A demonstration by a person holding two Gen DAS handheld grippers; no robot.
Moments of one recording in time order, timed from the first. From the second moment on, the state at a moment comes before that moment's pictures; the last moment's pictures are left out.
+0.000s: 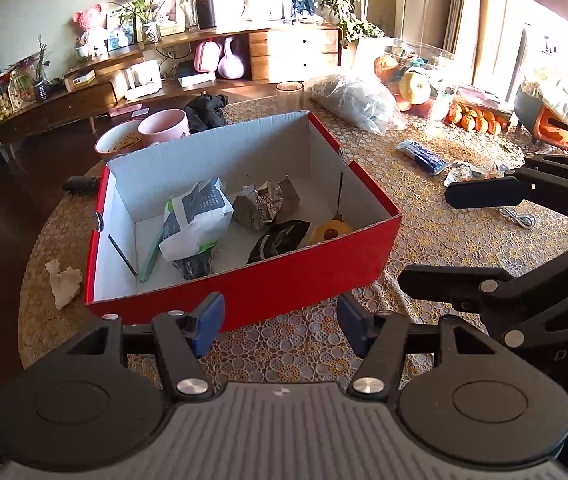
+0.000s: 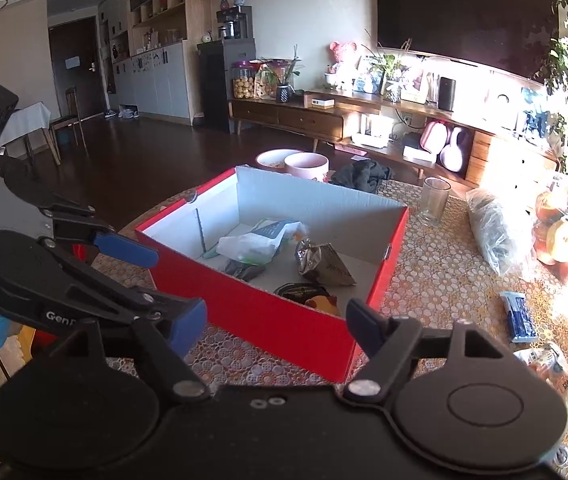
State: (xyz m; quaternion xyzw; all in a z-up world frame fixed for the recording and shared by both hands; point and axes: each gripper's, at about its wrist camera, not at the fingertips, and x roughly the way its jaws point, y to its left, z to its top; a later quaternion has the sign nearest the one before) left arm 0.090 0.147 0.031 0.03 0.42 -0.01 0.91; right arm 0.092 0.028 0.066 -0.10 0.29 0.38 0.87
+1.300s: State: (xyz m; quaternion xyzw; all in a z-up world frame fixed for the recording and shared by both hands) left arm 0.071 0.038 0.029 0.01 0.37 -0.07 0.93; right arm 0.047 -0.117 0.071 -0.02 0.25 0.27 0.93
